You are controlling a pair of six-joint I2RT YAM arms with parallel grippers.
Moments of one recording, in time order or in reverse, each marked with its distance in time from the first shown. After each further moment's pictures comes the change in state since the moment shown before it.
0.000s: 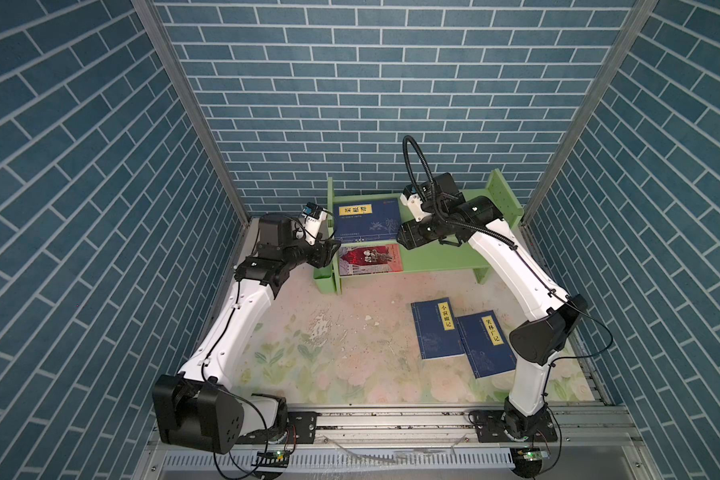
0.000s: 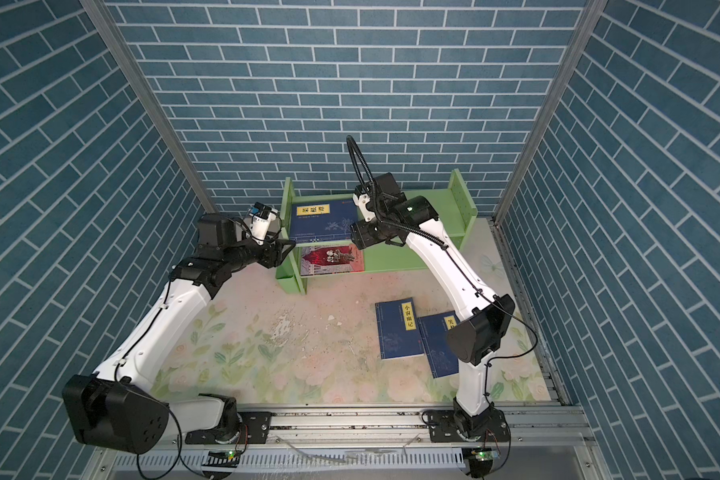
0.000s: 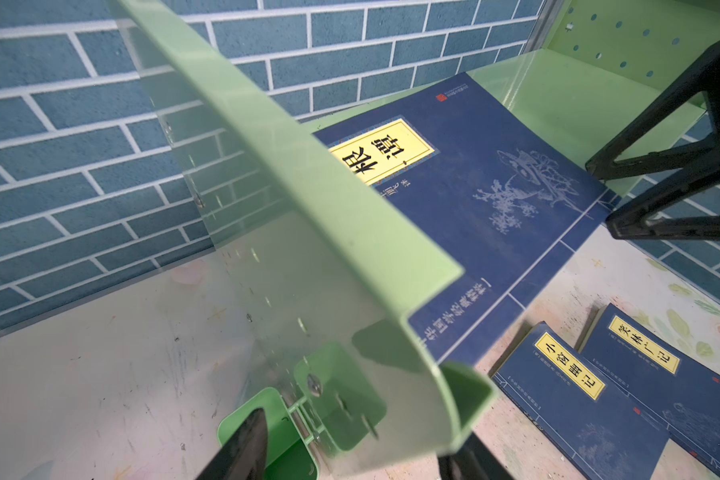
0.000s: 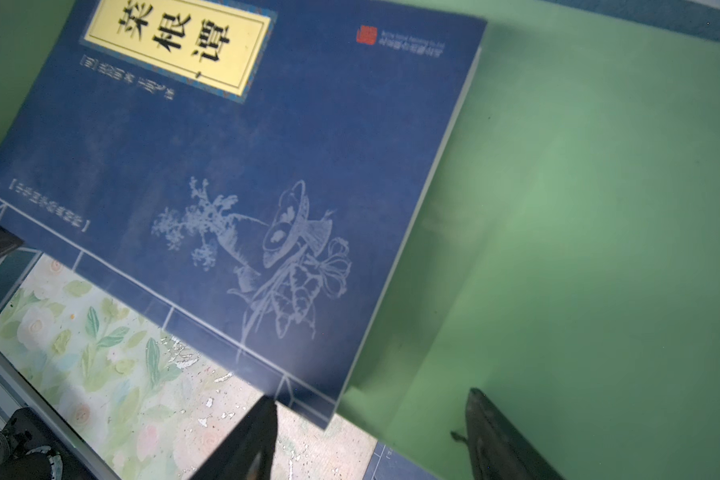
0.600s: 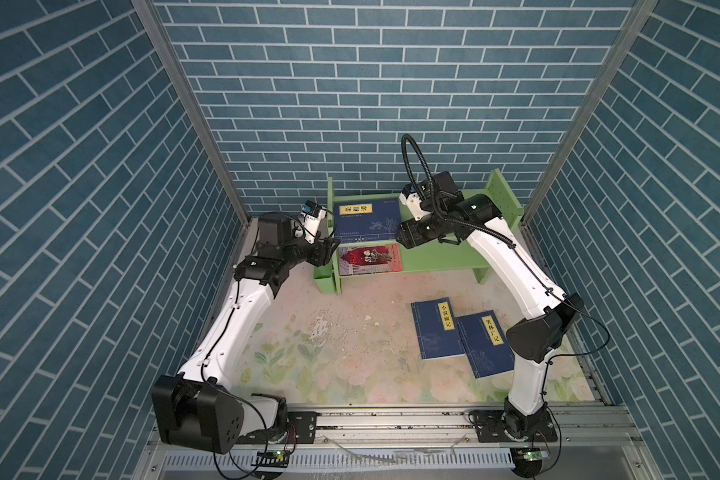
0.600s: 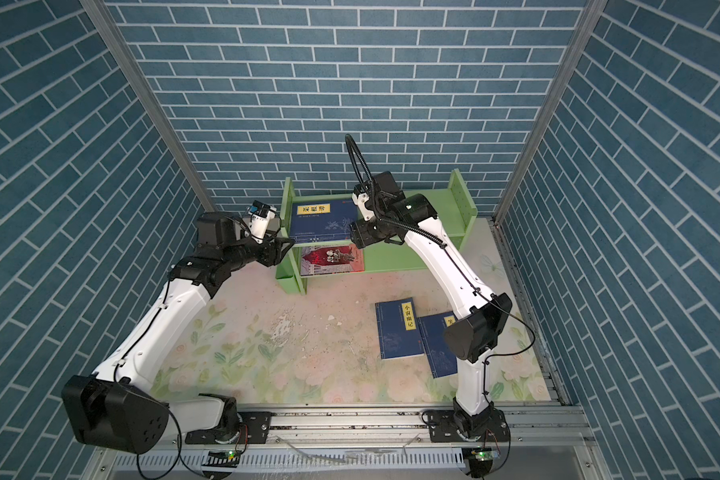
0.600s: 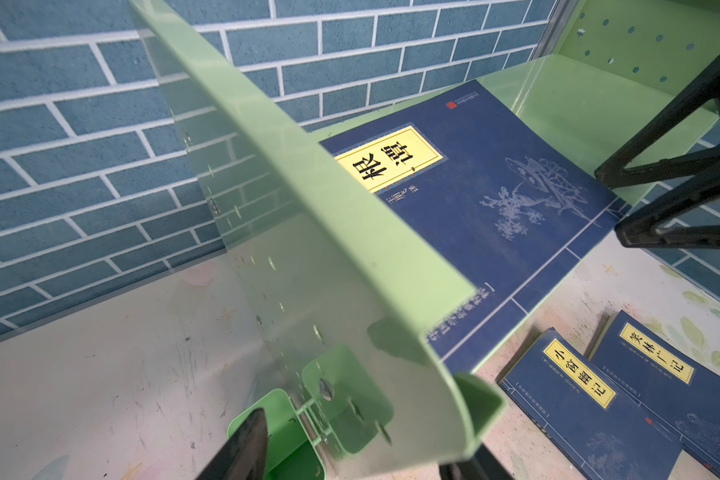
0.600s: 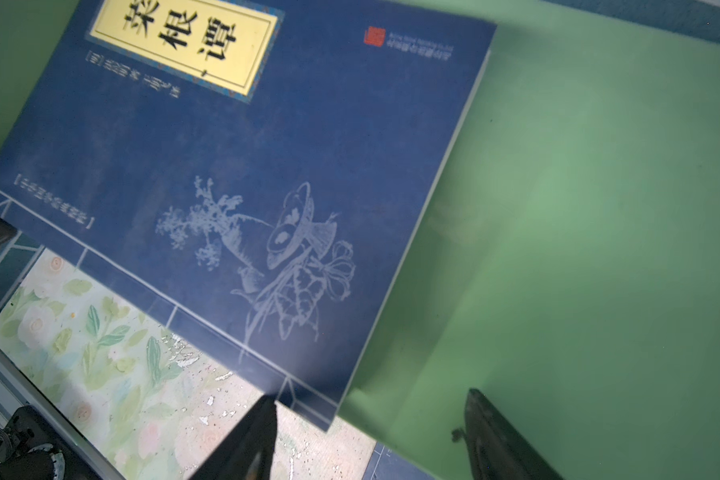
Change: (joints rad) left arm -0.001 -0.002 0.006 -0.008 -0.015 -0.004; right arm 0.002 0.026 0.053 -0.033 -0.004 0.000
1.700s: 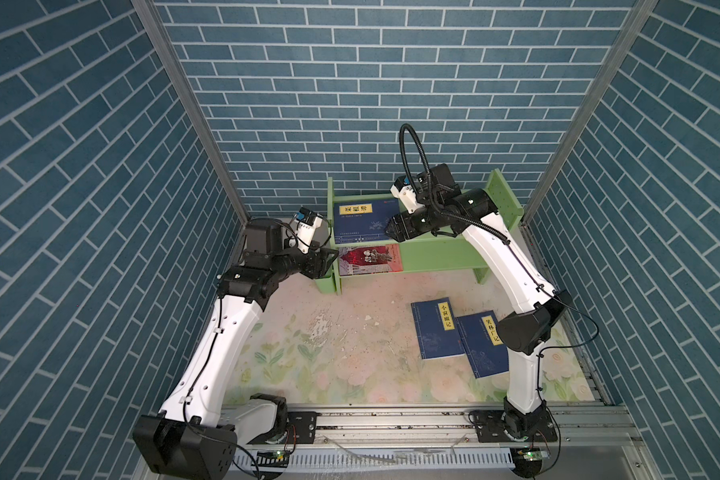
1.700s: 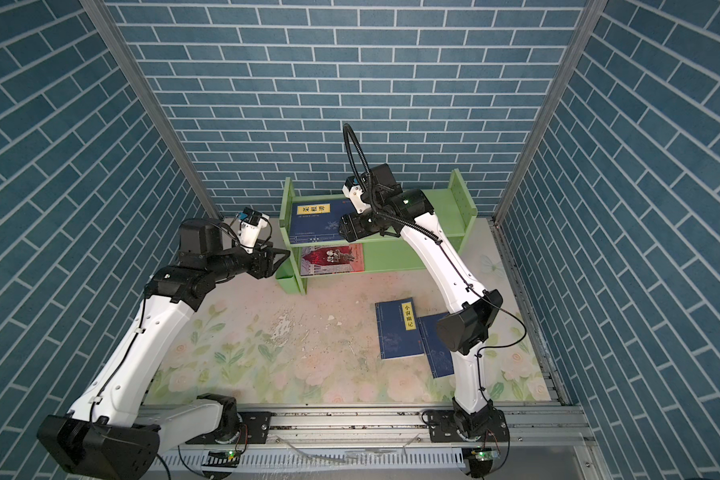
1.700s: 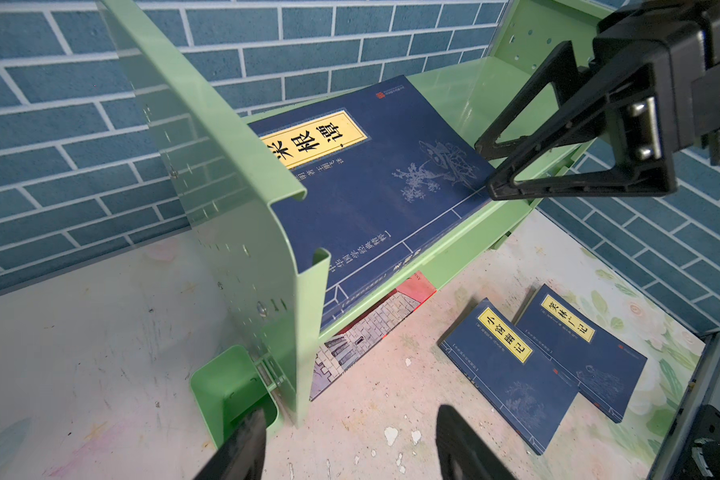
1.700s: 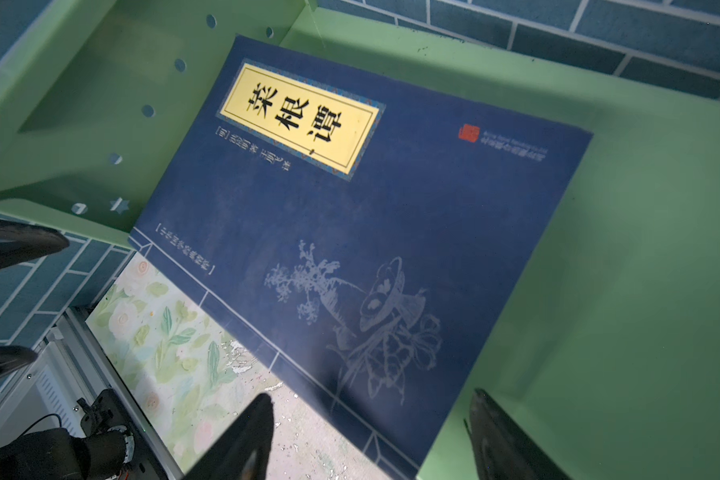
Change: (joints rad) left arm 0.000 -0.134 0.019 -0.196 0.076 -0.027; right arm 0.000 0.094 0.164 -0.010 -0.150 0.004
